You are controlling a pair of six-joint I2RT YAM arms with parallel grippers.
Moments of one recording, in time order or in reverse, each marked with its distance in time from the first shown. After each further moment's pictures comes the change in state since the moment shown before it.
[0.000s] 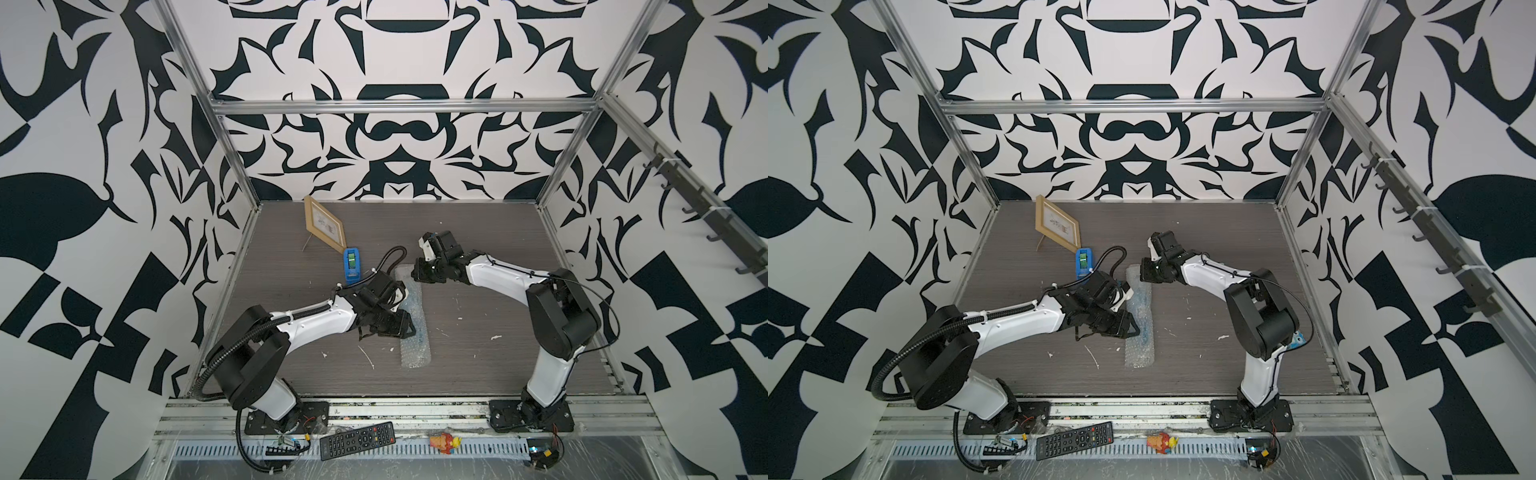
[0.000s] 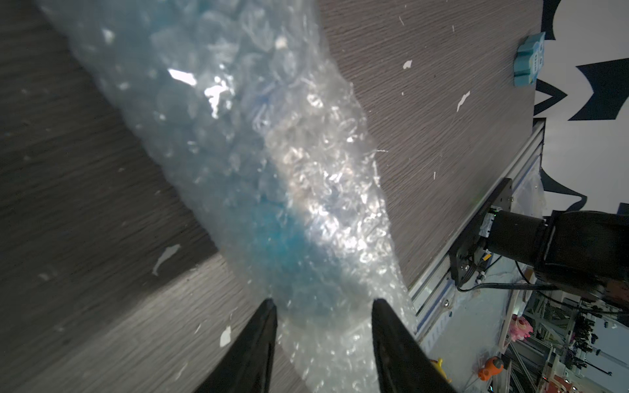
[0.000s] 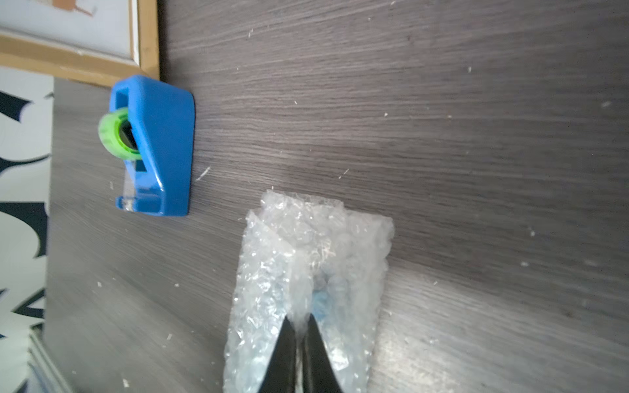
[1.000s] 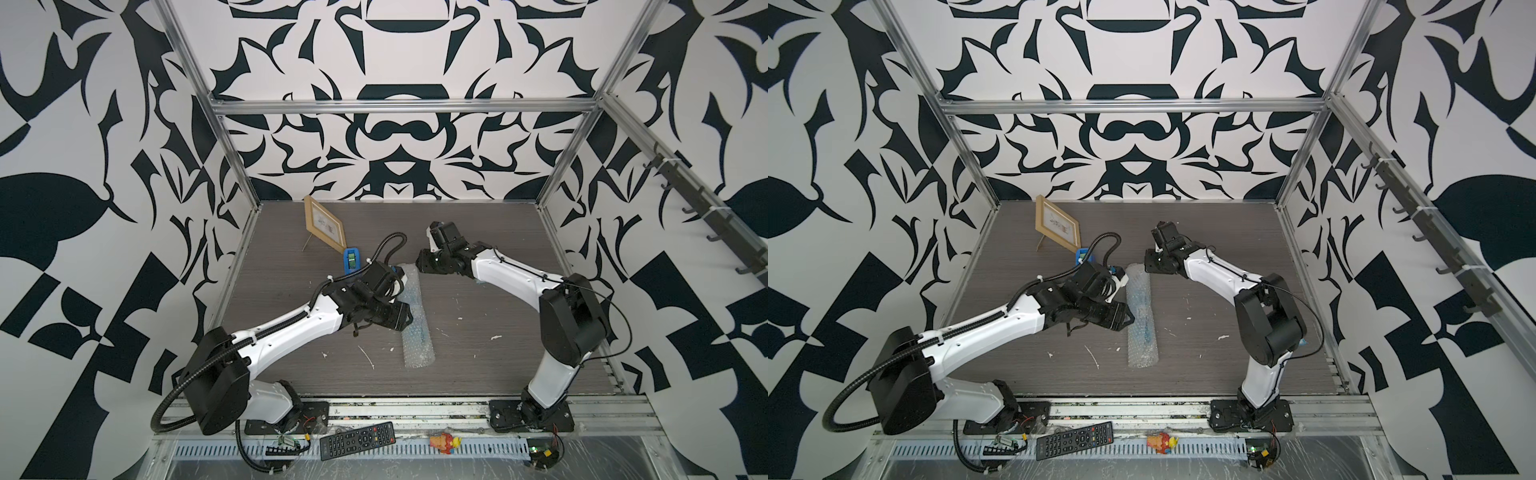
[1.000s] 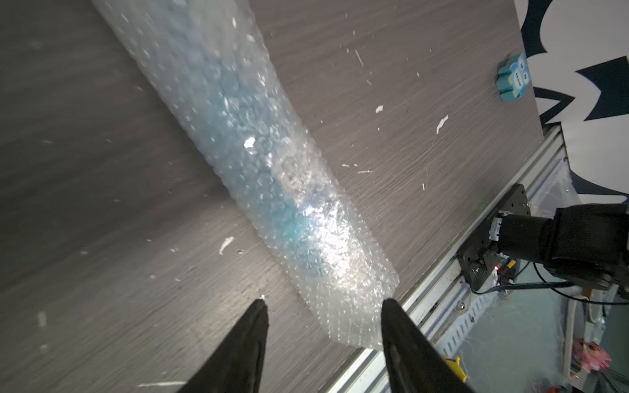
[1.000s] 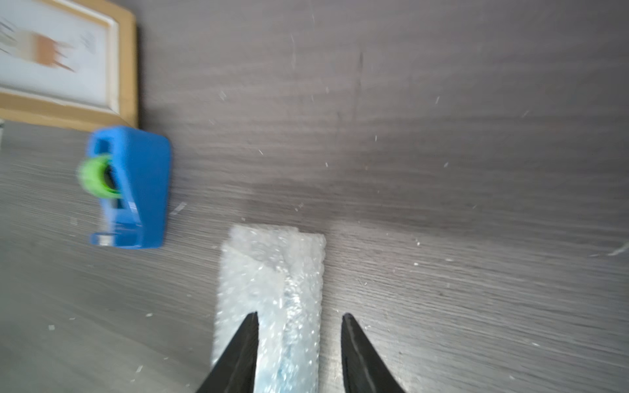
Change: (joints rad) left arm 0.009 -0.198 0.148 -0.261 -0.205 0.158; right arm -0.011 -0.104 0.088 -0.140 0.194 -0.051
